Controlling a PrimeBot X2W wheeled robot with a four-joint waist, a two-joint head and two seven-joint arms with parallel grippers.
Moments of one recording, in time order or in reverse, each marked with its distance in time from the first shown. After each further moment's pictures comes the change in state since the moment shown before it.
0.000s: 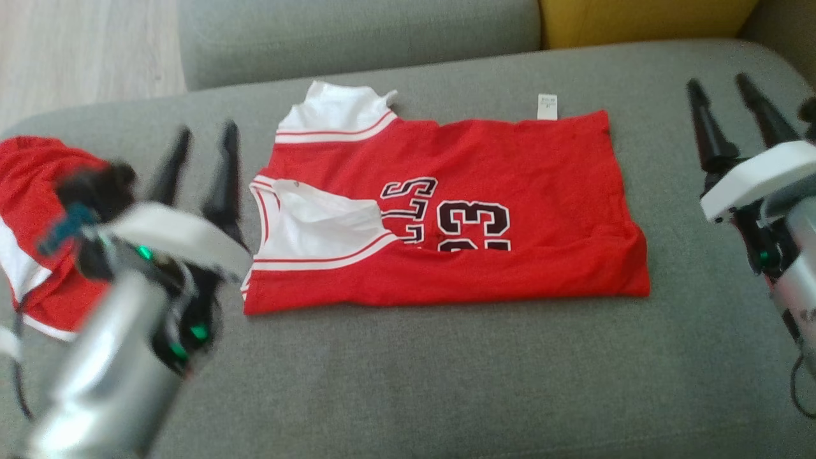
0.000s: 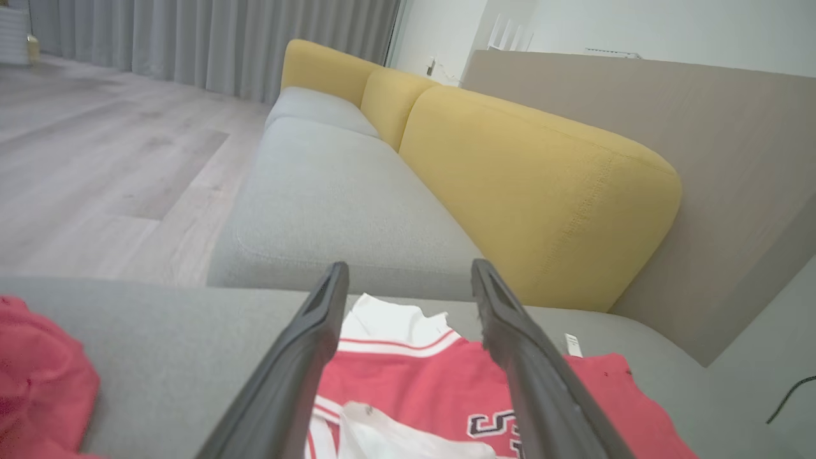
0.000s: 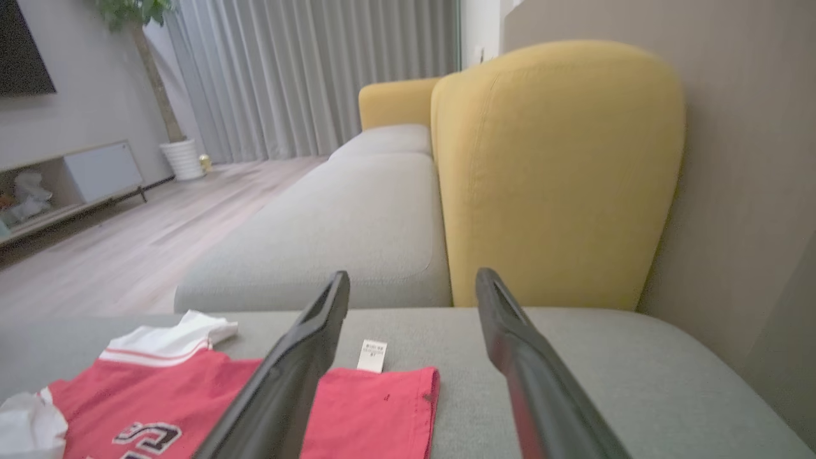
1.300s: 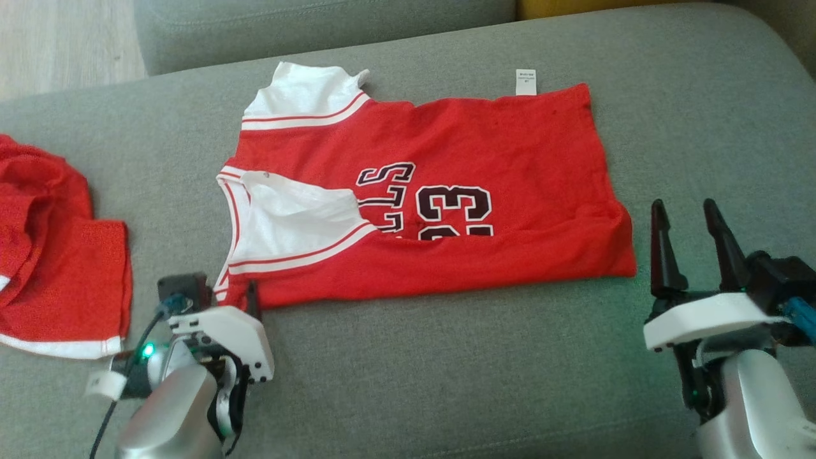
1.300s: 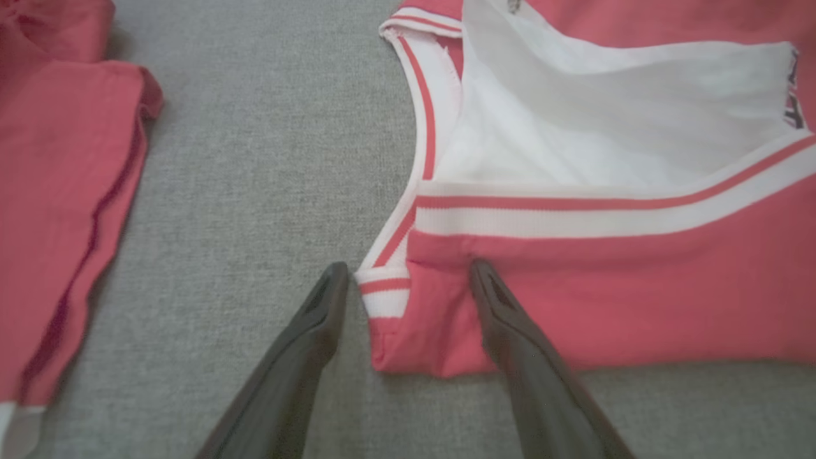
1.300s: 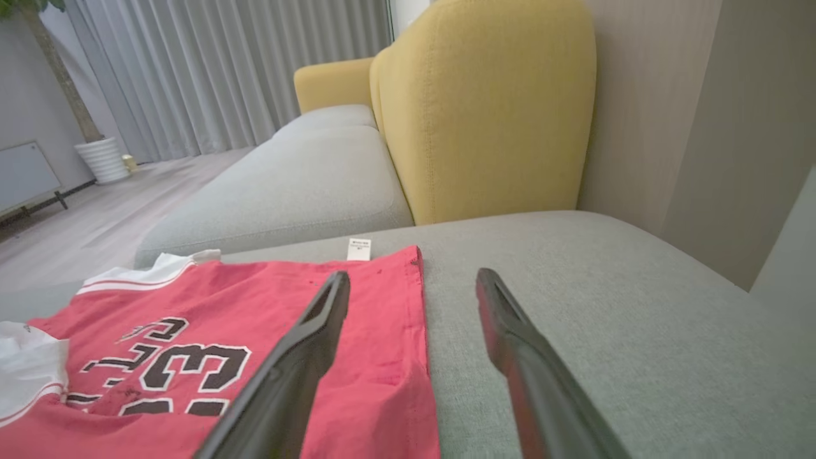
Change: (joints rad) left arm 0.130 -0.192 0.013 0.449 0.267 0.090 0.124; right arm 0.601 0.426 -0.709 -0.566 -0.664 0.000 0.106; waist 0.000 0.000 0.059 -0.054
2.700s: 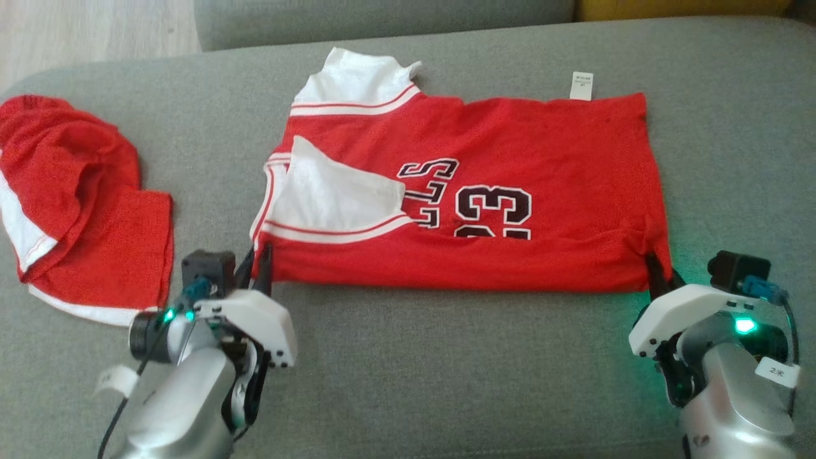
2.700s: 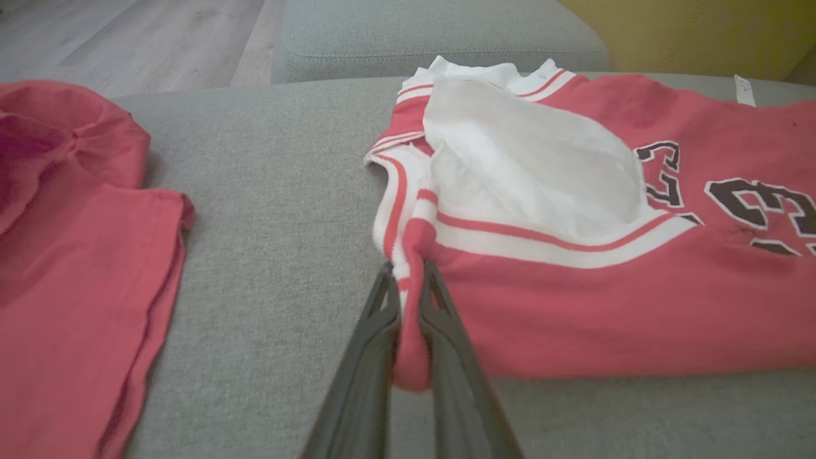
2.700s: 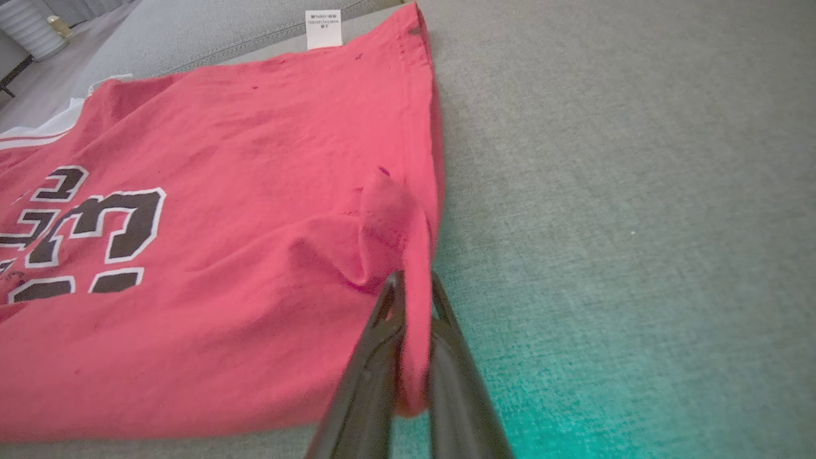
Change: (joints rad) left arm -0.008 0.036 -0.066 -0.200 0.053 -0.002 -0.043; right arm -0.187 0.012 -0.091 0.488 0.006 0.000 0.158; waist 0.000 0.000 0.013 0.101
